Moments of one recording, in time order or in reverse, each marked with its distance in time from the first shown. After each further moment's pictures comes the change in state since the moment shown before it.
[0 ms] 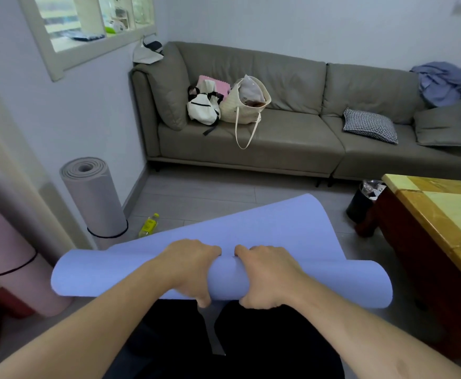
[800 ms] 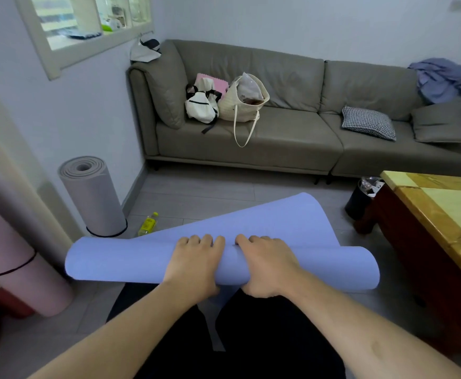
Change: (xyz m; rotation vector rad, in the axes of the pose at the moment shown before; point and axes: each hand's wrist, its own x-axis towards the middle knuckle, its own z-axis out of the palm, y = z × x) left_hand 0.017 0.015 0.044 0.178 0.407 -0.094; right_hand 0.020 0.010 0.022 -0.027 0.135 0.008
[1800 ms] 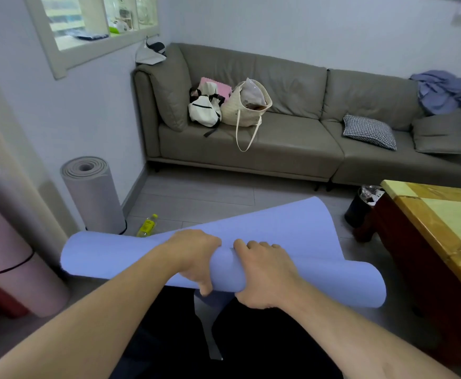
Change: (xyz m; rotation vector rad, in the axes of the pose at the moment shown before) left_hand 0.031 -0.033 -0.045 -0.180 -0.455 0.084; right_hand -0.005 -0.013 -0.007 -0.060 0.017 0.005
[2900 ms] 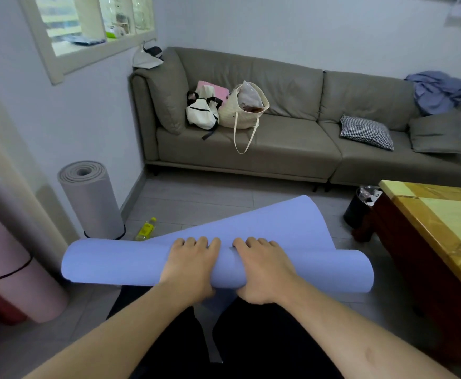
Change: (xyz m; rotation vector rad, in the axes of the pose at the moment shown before) left_hand 0.005 0.014 0.057 0.161 0.453 -0.093; right_hand 0.013 0.013 0.018 0.021 0.043 -0.008
